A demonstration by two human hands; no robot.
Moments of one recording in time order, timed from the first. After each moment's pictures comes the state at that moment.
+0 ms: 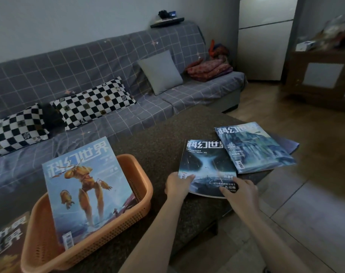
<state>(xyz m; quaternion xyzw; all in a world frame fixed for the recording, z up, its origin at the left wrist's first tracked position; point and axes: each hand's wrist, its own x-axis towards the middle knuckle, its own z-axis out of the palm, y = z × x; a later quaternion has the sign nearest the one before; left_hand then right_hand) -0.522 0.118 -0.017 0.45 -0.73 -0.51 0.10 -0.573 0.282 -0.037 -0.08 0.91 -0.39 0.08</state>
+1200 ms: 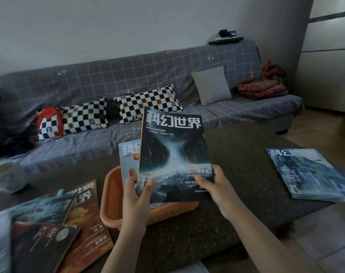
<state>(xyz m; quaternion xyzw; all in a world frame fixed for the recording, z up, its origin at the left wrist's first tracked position) -0.291 0.061 0.055 0.37 -0.61 -0.53 0.46 -0.467 0.160 0.048 -0.27 0.63 -0.64 0.34</state>
